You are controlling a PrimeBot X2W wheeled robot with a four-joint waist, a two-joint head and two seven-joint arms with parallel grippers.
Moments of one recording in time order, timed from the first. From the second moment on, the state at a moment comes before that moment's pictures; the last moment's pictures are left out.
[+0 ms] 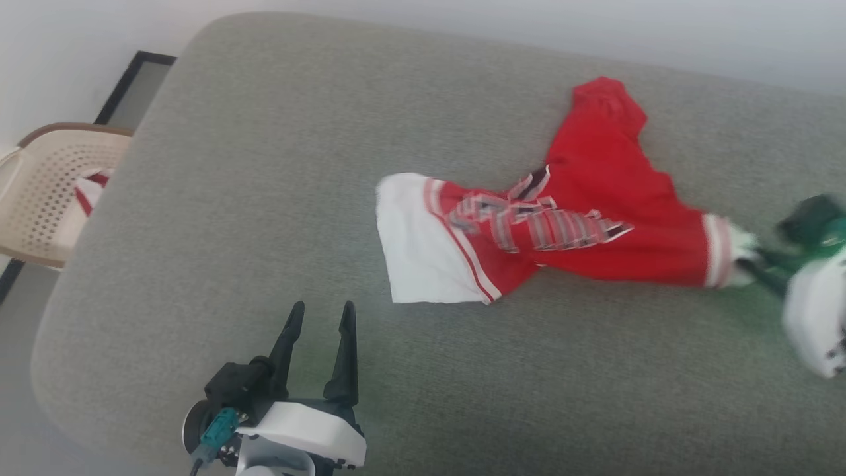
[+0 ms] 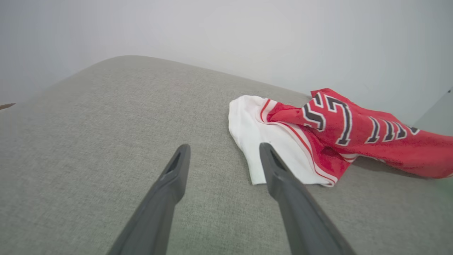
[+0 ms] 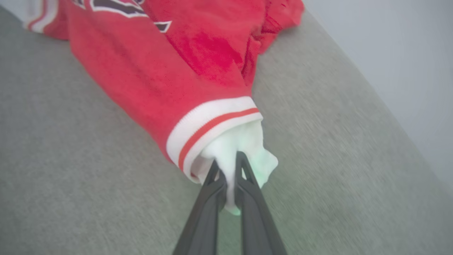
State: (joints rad) left arm -0.06 0.06 -0.23 0.16 -0.36 0.07 -0.26; right arm -0.78 -1.00 1.09 0.23 0.85 0.13 0.14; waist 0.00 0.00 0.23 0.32
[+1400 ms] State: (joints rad) left arm -0.64 0.37 -0.41 0.30 -0.85 -0.12 0.86; right arm -0.47 -0.77 0.35 0.56 0.74 0.13 -0.26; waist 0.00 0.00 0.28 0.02
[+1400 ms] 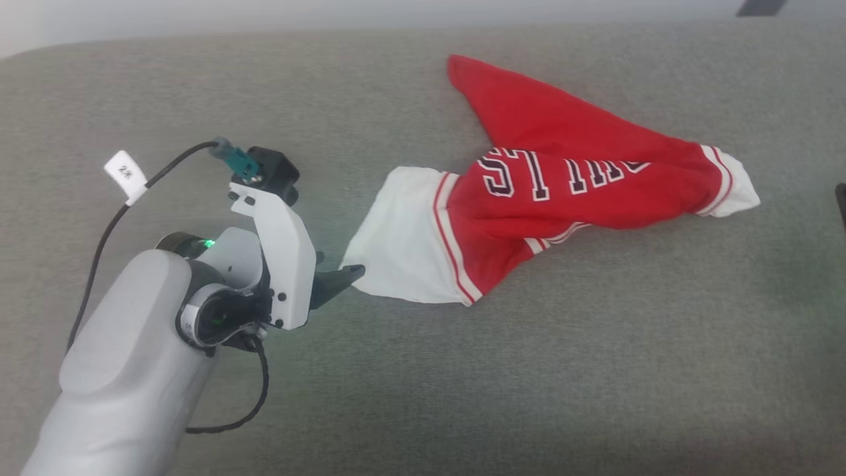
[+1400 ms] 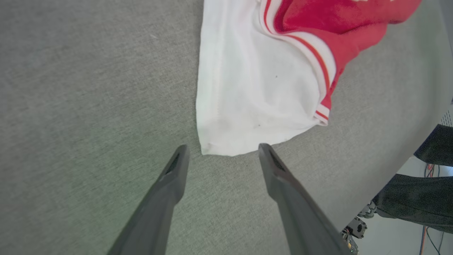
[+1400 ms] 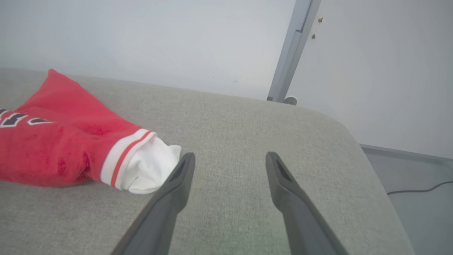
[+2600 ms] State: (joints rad) left arm -0.74 0.56 -0.38 0.57 -0.71 -0.03 0.63; right arm -0.31 -0.63 0.15 0.39 0.59 0.13 -0.17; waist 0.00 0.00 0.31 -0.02
